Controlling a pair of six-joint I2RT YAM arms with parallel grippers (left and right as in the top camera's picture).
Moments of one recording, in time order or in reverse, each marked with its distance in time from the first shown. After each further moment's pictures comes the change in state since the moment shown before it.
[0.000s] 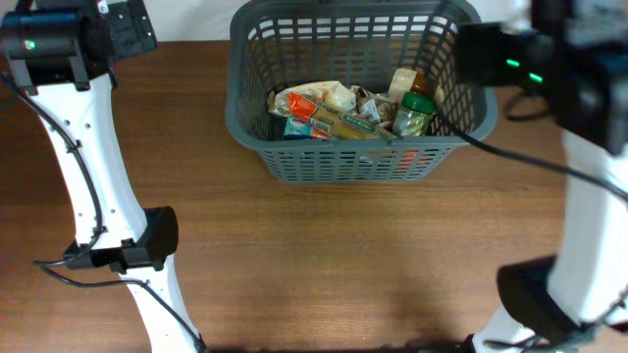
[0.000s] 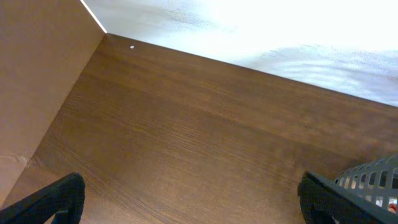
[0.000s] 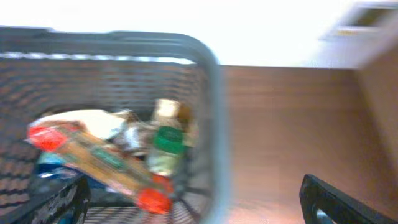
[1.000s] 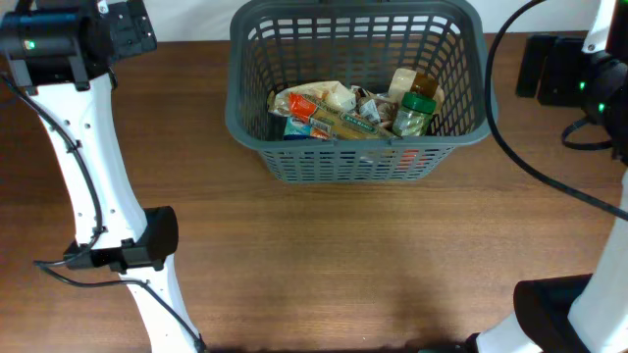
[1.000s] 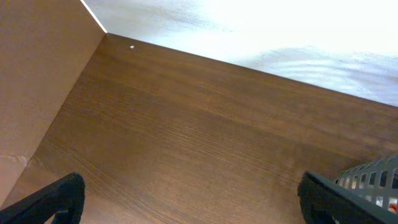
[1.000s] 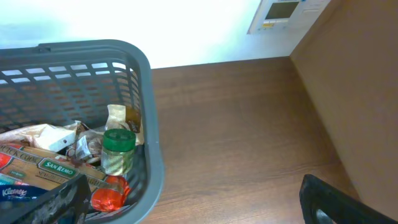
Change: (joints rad) left arm 0.000 0.000 0.000 0.000 0.000 0.000; right arm -0.102 -0.086 0.003 -0.050 0.076 0.000
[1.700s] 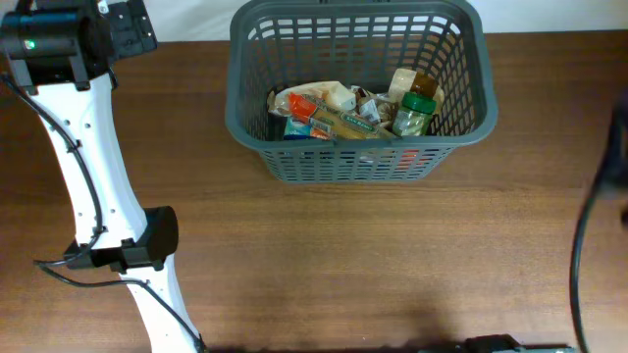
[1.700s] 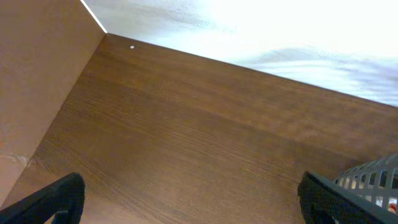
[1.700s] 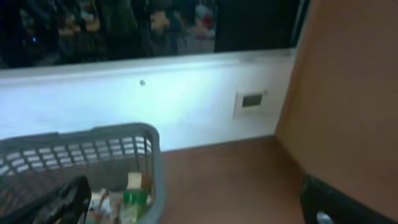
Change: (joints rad) left arm 0.000 0.000 0.000 0.000 0.000 0.000; right arm 0.000 -0.727 -0.660 0.452 -0.010 -0.050
